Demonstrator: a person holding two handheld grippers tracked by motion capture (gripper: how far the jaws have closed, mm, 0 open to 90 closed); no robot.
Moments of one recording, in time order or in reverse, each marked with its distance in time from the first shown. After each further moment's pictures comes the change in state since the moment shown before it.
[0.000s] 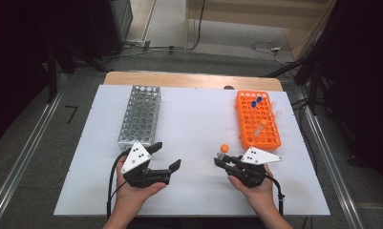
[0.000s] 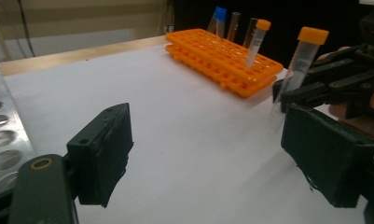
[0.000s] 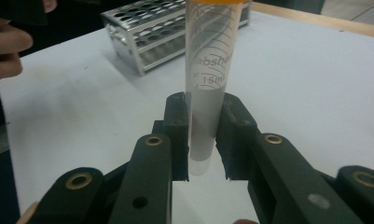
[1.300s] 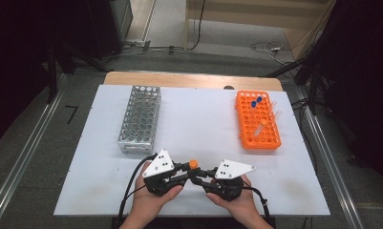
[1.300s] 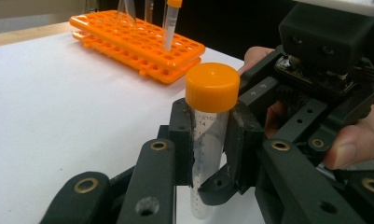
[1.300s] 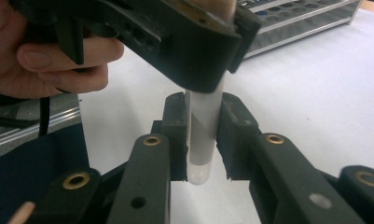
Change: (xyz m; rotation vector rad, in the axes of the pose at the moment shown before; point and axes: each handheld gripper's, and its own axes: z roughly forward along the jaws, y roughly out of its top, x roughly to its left) left arm -0.030 -0.002 0.027 0.055 -0.233 0.037; right arm 0.053 0.003 0.030 0.050 0.175 -0.108
